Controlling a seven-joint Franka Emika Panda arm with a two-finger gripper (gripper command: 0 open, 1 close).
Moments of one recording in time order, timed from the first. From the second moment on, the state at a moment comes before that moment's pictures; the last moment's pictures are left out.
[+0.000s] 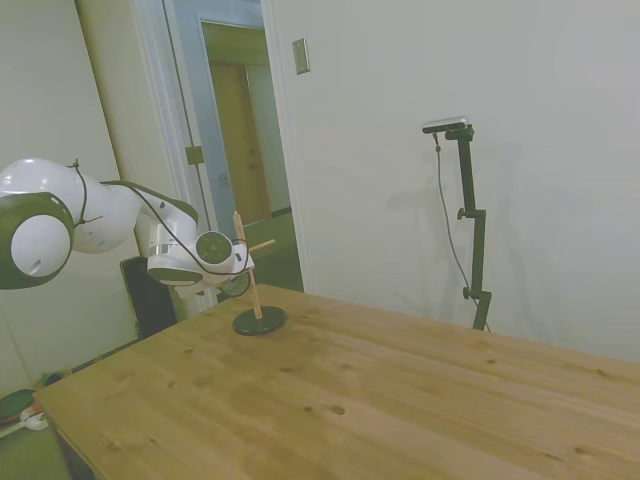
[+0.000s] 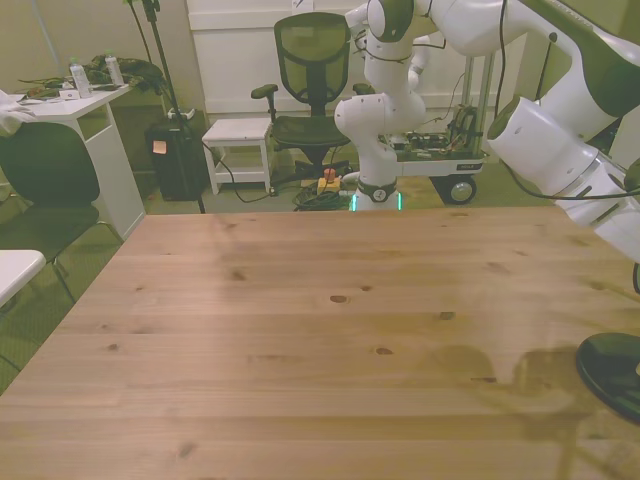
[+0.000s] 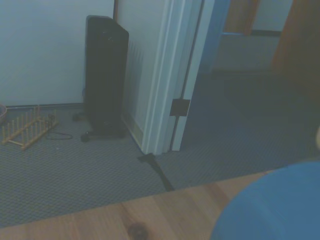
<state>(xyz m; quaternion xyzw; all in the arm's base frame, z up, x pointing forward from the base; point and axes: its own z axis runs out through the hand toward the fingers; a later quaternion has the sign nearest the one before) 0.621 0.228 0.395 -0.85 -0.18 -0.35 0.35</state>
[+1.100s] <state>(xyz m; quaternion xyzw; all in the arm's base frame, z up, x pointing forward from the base) 0.624 0.225 0.396 -0.85 -0.18 -0.35 0.35</state>
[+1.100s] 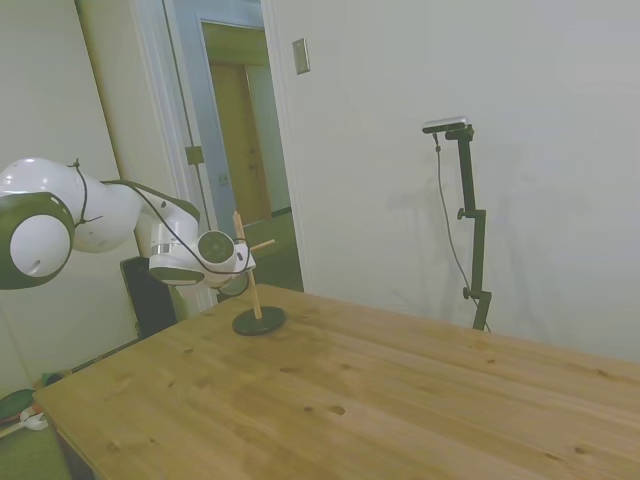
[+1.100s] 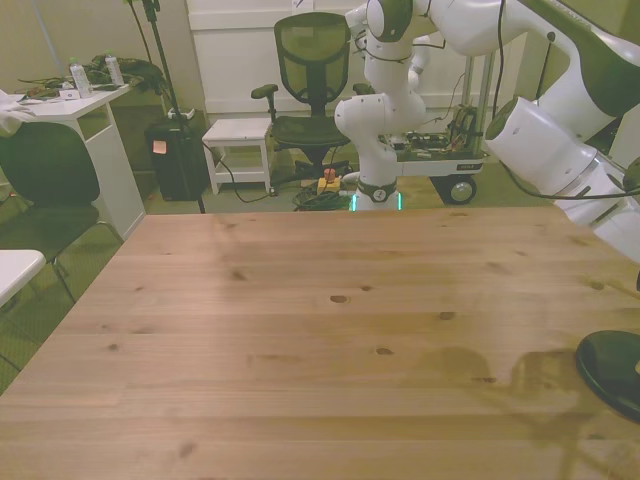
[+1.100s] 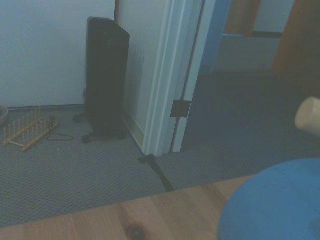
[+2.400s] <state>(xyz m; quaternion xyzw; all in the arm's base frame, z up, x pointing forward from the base) 0.601 0.229 0.418 -0.84 -0.20 -0.36 0.36</state>
